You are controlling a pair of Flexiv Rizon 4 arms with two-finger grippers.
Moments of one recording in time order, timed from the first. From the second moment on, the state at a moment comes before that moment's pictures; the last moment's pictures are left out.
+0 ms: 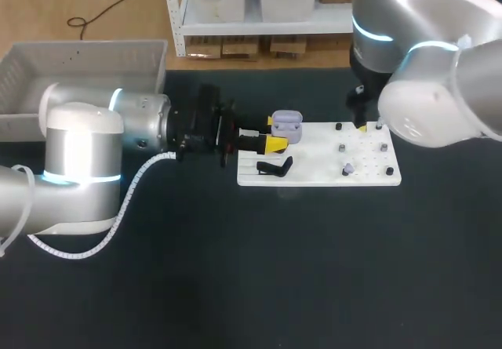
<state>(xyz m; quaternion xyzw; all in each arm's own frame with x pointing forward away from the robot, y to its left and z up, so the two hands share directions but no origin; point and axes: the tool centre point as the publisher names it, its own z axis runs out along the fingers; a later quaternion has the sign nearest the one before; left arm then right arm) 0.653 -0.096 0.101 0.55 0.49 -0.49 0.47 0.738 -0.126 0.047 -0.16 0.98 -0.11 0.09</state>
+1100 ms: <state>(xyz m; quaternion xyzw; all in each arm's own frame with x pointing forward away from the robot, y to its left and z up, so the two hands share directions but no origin) 0.653 -0.096 0.101 0.55 0.49 -0.49 0.47 0.762 -0.134 0.019 -0.21 0.96 -0.13 0.10</state>
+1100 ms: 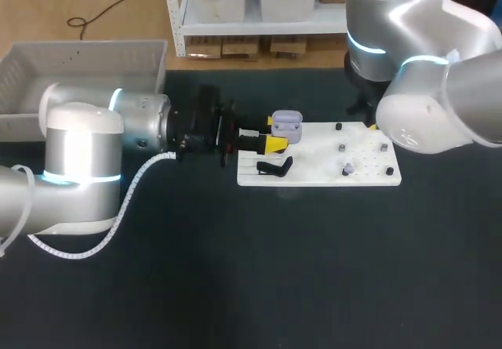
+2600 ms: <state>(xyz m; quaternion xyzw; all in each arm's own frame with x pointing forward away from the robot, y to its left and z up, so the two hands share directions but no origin) 0.653 -0.096 0.101 0.55 0.49 -0.49 0.47 0.766 -0.136 0.011 -0.22 0.96 -0.15 0.10</state>
